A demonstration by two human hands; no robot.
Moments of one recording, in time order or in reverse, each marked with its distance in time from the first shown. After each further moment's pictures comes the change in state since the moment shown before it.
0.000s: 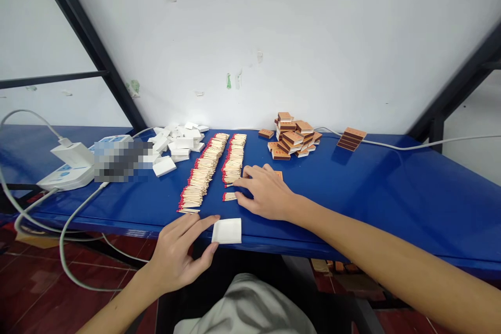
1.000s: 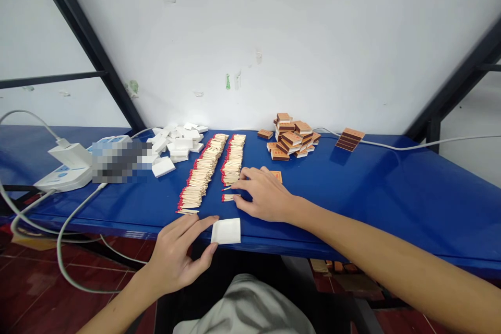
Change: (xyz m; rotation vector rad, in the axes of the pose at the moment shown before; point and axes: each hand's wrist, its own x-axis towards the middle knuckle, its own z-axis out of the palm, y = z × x) left_hand 0.001 0.001 -0.001 0.014 0.005 -0.007; right_hand -0.001 -0.001 0.003 0.078 0.019 -0.005
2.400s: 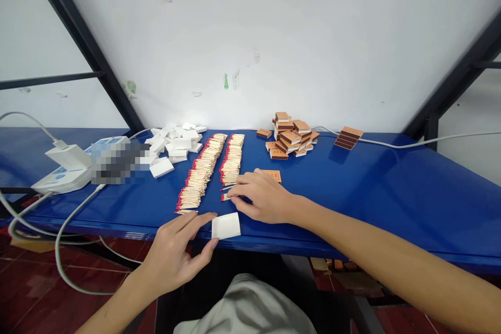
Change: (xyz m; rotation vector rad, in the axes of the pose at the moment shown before) left_hand 0.009 0.002 -0.007 -0.022 -0.112 -0.081; right_hand -0.003 -0.002 -0.008 0.092 -0.065 -0.128
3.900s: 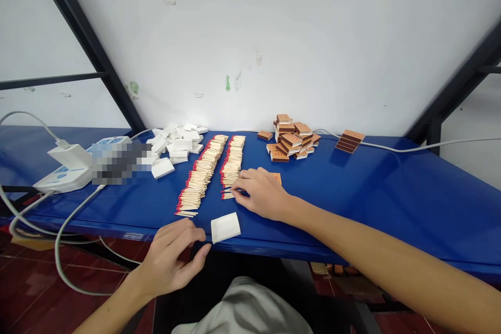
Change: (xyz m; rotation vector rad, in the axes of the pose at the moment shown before) left_hand -0.002 -0.005 0.000 -0.102 0.149 0.183; right_hand 0.010 0.017 0.017 -0.123 0.149 0.072
